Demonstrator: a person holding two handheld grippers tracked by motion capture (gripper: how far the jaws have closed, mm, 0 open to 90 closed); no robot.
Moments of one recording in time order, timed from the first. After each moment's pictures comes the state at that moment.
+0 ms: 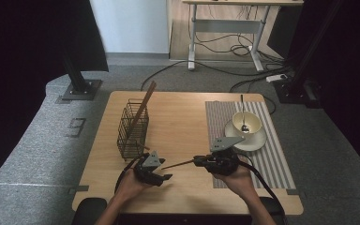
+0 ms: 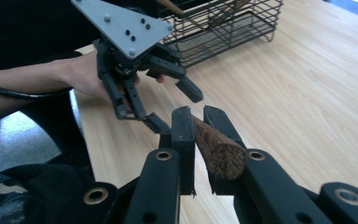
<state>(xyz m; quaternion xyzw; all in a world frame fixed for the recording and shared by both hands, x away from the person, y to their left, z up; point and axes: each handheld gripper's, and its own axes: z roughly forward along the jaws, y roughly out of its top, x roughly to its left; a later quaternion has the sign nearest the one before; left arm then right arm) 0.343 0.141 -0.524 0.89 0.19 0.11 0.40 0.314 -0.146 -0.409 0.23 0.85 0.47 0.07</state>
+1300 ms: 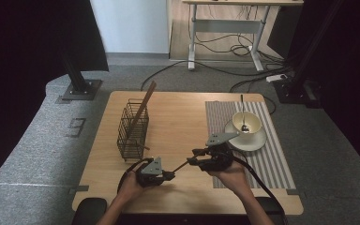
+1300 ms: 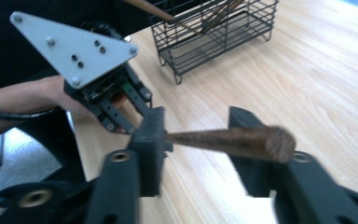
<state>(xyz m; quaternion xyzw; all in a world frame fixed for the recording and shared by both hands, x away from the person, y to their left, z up) 0.332 0.135 -0.522 0.90 0.09 0.07 0.43 0.330 -0.136 -0.412 0.27 0.84 0.47 0.07</state>
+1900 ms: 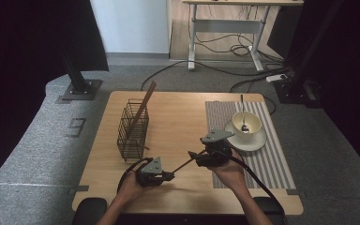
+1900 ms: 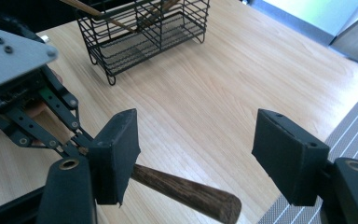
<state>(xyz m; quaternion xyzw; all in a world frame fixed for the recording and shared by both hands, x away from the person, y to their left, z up) 0.334 0.137 -0.524 0.90 0.10 0.06 0.43 0.341 -0.131 -0.416 0.30 0.83 0.42 0.18</state>
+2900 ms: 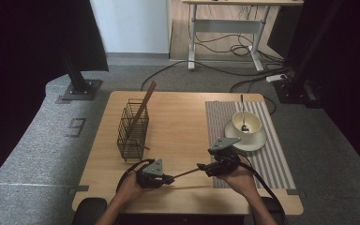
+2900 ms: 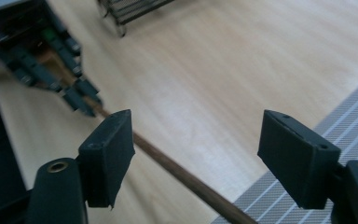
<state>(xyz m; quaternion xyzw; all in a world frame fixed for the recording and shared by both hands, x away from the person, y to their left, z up) 0.334 0.134 -0.528 0.91 0.08 0.03 0.40 0.332 -0.155 -0.442 0.29 0.87 0.39 0.12</state>
